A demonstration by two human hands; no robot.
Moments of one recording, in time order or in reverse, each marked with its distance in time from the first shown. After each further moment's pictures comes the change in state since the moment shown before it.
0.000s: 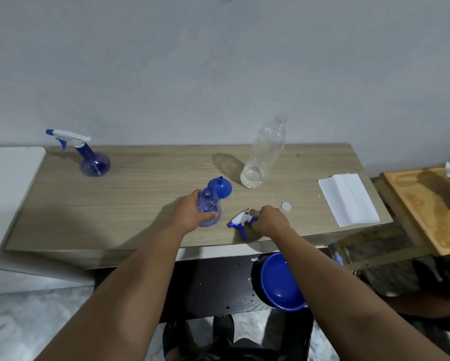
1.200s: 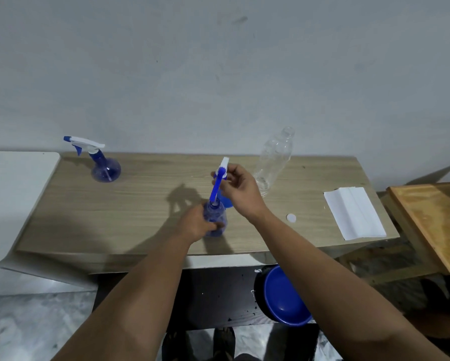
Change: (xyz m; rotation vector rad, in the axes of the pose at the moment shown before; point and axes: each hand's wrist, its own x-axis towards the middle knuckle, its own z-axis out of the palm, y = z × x) left_hand 0.004 -0.008 0.002 -0.012 0.005 -0.006; right_hand -0.055 -0.122 -0.059 1.203 0.101 -0.648
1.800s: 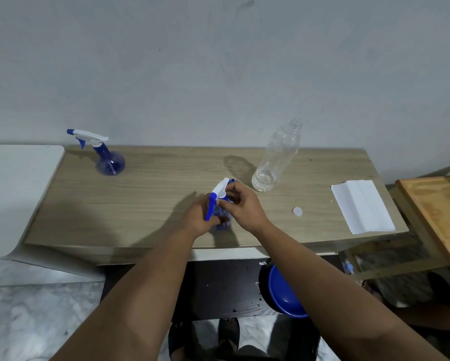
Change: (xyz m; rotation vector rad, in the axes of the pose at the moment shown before) left_hand 0.013 -0.026 0.000 0.000 -0.065 0.047; right_hand -0.015 0.070 -0.005 -0.236 -0.037 0.011
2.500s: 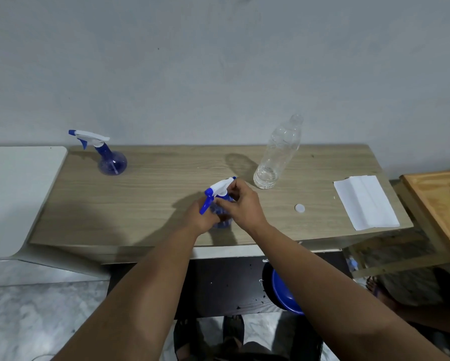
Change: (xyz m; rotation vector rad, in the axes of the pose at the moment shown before) left_hand -0.017 0.030 0.001 0.035 0.029 -0.062; right_hand -0.003 0.001 0.008 -0.062 0.092 0.030
